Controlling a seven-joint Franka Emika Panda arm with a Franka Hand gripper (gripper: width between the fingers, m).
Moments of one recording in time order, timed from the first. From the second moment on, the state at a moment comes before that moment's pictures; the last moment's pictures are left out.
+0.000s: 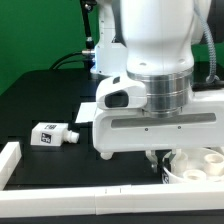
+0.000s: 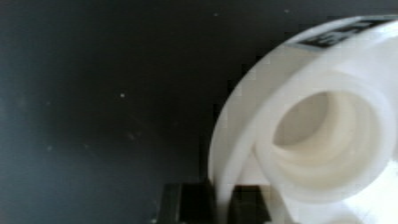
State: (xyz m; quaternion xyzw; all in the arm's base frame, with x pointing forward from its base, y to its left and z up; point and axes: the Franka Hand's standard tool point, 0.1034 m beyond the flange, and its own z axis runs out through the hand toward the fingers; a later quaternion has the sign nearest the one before) arm 0.613 0.040 0.017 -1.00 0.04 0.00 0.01
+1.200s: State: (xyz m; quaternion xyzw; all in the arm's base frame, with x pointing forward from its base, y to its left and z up) arm 0.594 0.060 0.066 -1.00 0.04 0.00 0.01
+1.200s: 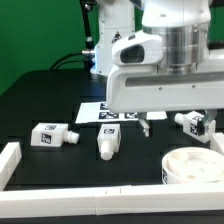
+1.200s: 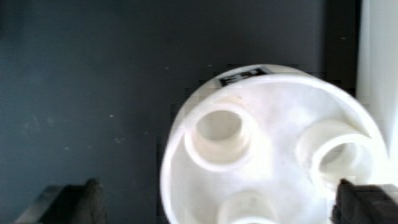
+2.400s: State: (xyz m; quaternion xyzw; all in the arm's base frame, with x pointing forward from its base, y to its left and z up) arm 0.499 0.147 0.047 -0.99 -0.16 0.03 0.02
